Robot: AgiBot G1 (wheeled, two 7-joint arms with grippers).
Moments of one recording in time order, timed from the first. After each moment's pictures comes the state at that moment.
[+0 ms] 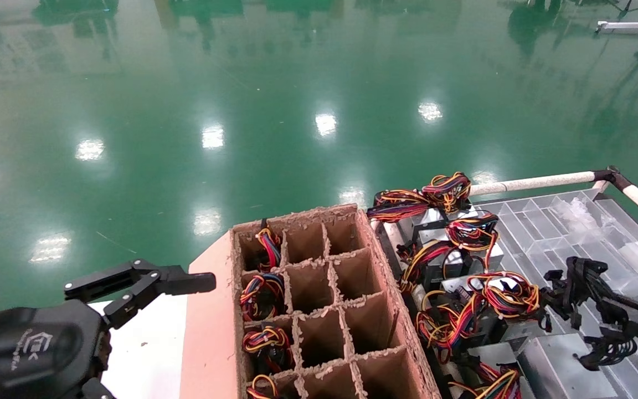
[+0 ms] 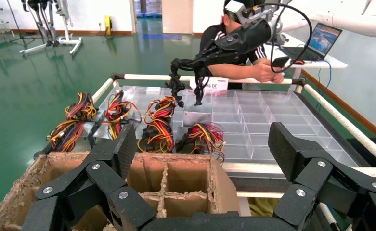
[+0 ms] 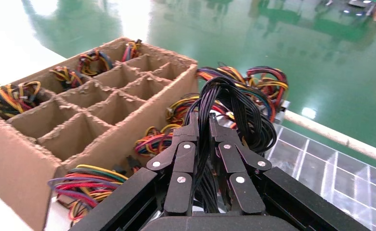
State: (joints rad) left arm -1.10 0.57 0.37 -1.26 0.66 1.46 -0.13; right arm 0.40 -0.42 0.44 0.95 -0.82 -1.42 -0.11
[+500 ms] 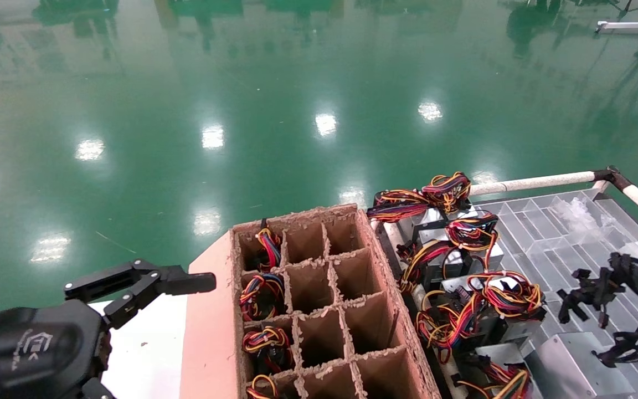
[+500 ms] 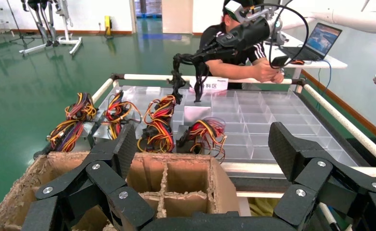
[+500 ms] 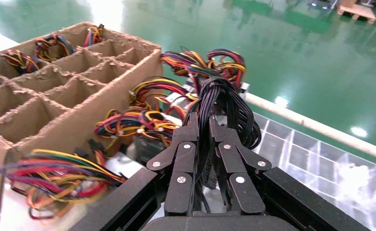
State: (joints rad) left arm -1.10 0.57 0.37 -1.26 0.66 1.46 -0.13; right arm 0.42 -0.40 0.45 0.83 -0.83 -1.42 -0.17
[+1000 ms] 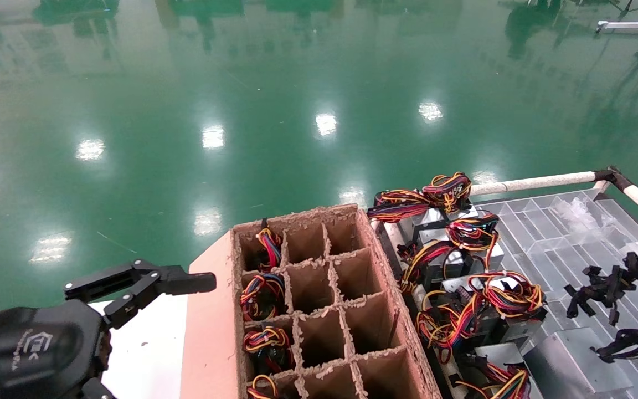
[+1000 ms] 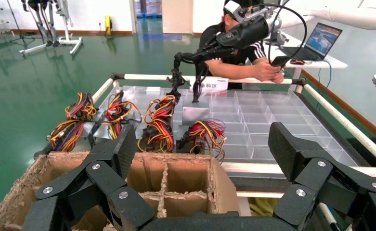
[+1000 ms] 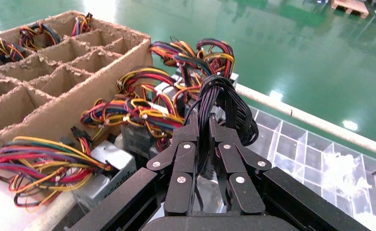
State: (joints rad) left arm -1.10 0.57 0.37 -1.26 0.66 1.46 -0.13; right arm 0.48 -0.38 0.41 0.74 -0.85 -1.45 -0.22
